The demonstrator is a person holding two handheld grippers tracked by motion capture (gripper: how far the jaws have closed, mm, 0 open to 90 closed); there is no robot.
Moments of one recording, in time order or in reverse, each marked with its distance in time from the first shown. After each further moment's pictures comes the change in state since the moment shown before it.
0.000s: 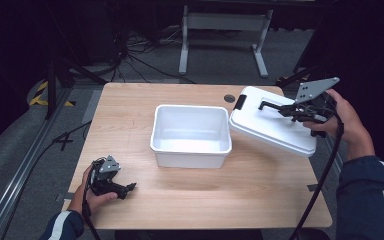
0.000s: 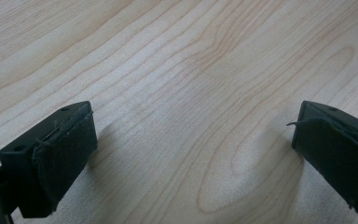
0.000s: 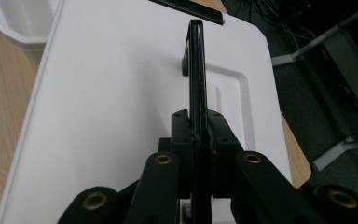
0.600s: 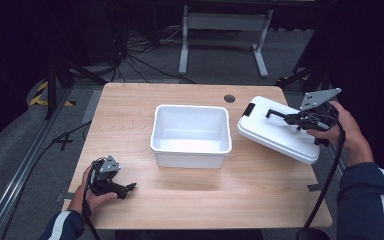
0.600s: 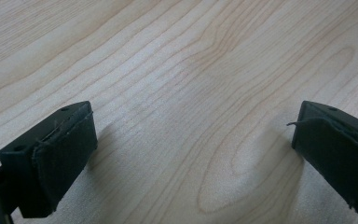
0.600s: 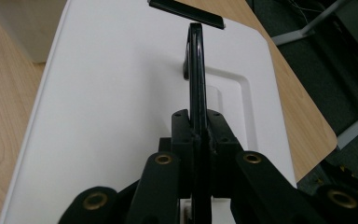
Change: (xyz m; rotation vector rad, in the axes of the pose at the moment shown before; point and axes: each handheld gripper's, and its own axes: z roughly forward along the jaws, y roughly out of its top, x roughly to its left) left arm 0.000 0.000 0.000 0.000 -0.001 0.000; right arm -0.003 -0.047 0.023 0.021 0.019 0.099
